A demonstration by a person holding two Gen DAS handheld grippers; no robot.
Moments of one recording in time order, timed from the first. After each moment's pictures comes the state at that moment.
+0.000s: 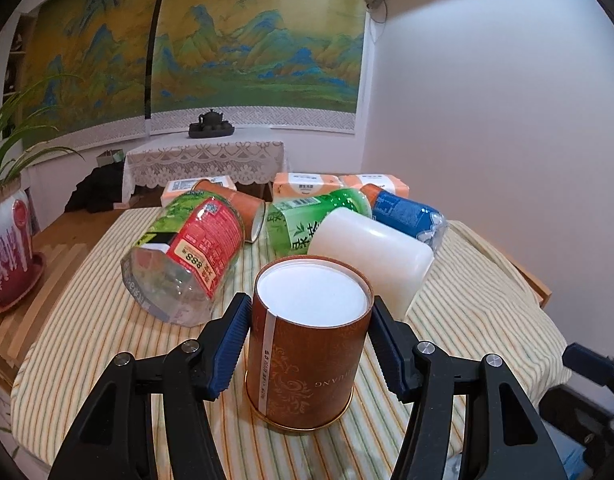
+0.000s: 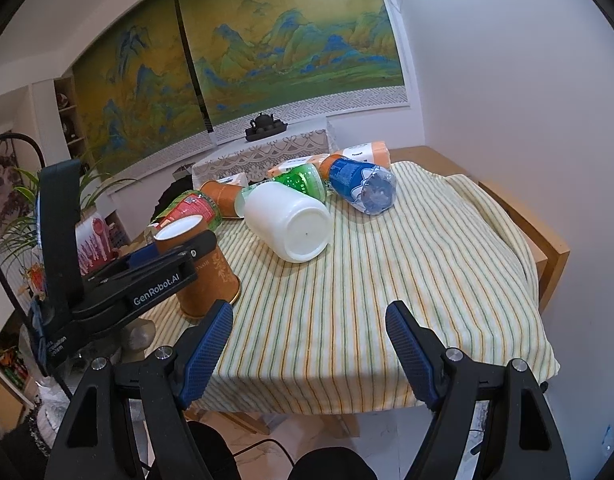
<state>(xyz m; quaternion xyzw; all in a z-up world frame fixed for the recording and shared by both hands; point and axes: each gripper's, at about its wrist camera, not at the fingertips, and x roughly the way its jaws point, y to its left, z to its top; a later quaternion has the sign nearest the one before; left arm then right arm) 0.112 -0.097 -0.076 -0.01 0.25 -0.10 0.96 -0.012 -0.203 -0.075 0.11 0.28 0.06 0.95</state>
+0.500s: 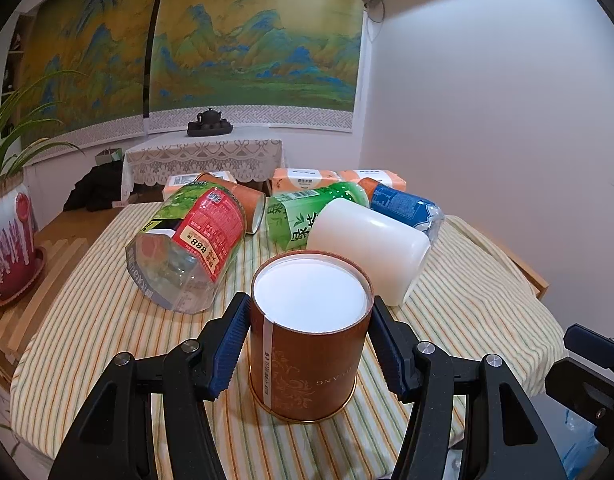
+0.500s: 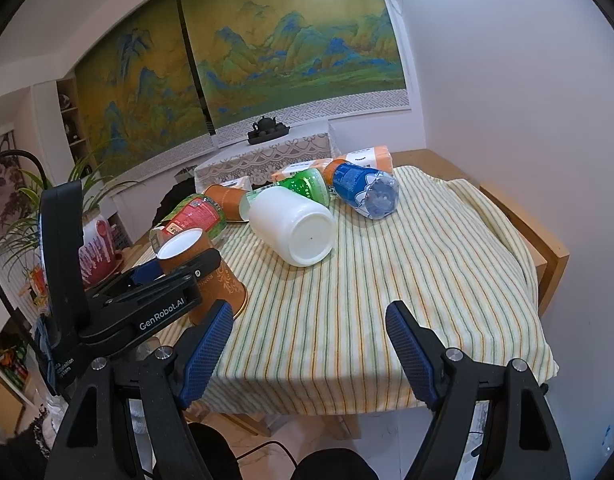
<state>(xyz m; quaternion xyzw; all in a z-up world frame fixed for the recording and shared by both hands) 0.102 -0.092 -0.079 -0.01 0.25 -0.11 0.96 -0.013 -0.200 -0.071 0.11 0.28 0.06 0.95</state>
